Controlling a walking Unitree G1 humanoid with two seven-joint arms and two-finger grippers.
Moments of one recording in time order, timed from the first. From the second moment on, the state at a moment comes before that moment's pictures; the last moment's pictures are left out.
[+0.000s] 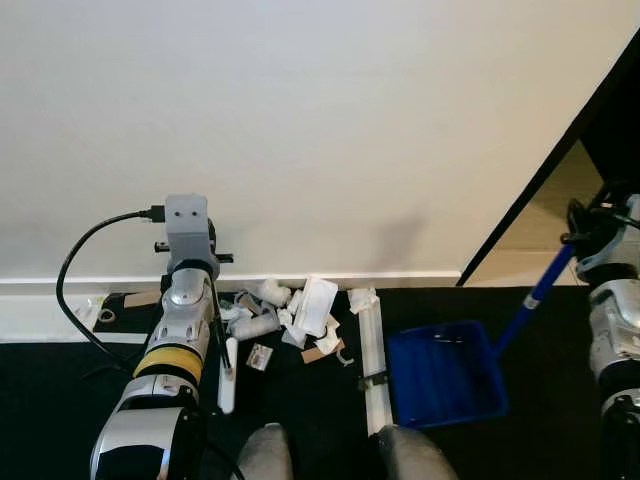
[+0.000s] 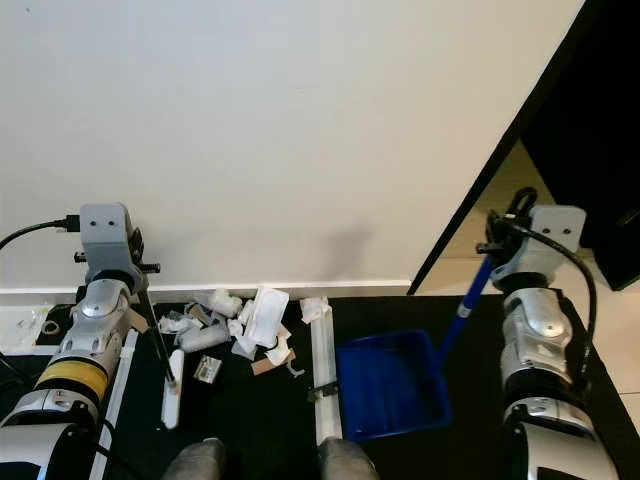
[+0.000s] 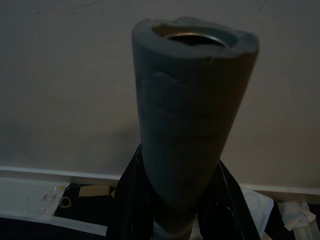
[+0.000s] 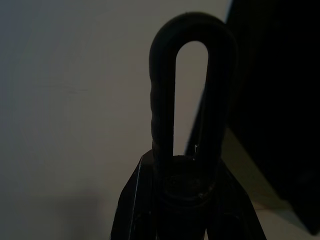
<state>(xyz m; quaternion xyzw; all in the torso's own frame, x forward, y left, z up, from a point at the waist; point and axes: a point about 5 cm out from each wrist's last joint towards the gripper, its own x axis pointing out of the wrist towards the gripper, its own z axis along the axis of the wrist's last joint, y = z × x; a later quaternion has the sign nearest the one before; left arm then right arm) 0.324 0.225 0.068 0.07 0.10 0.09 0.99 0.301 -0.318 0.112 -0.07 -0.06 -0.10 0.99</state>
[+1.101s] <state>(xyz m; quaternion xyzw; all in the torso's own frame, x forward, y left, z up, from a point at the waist) 0.326 0.233 0.074 0.05 0.08 0.11 0.99 0.299 -0.323 0.106 -0.08 -0.04 -0.12 0.99</state>
